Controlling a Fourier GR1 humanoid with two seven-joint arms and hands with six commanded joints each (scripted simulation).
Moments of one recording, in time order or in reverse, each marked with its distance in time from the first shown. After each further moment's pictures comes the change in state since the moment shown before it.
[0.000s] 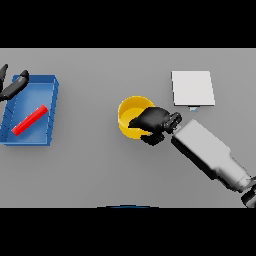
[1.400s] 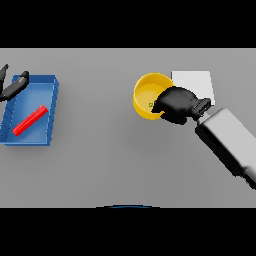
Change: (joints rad) left arm 0.001 0.011 -0.006 -0.020 -0.003 -0.001 0.017; right arm 0.022 -0.166 -0.163 -0.214 -0.108 0.036 0.047
